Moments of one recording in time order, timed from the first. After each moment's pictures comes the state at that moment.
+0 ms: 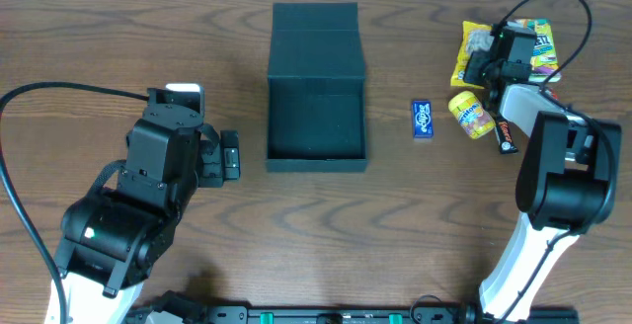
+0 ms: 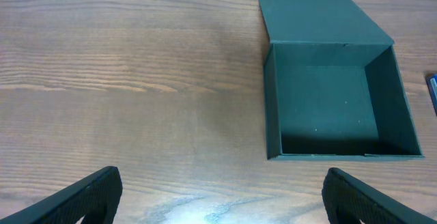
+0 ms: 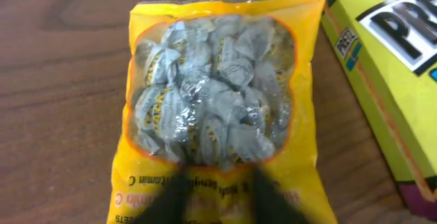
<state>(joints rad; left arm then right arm) -0.38 1.00 1.27 -1.08 -0.26 -0.27 -0.14 2.15 1.31 0.07 0.03 0.12</state>
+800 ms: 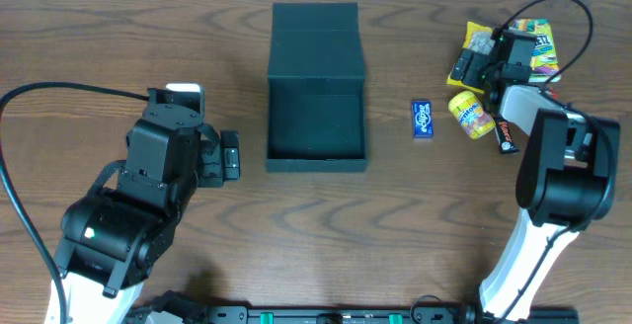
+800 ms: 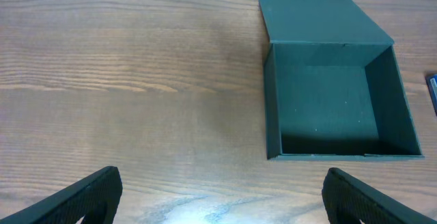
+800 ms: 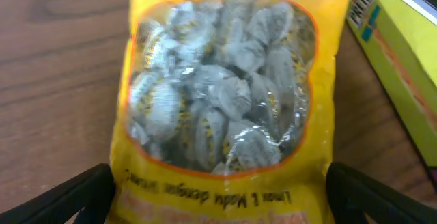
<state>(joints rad) -0.38 1.00 1.27 -1.08 -0.26 -0.27 -0.16 2.18 1.31 0.07 0.00 0.18</state>
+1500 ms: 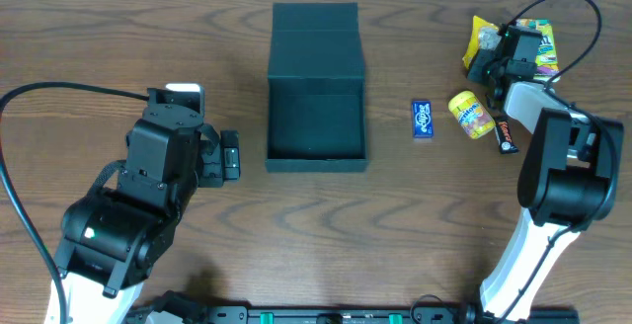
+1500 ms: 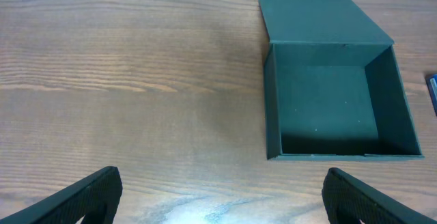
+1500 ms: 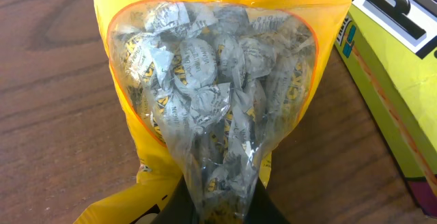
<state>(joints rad) -0.38 1.00 1.27 -1.08 -0.26 -0.27 -0.17 2.19 1.35 0.05 -0.01 0.22</state>
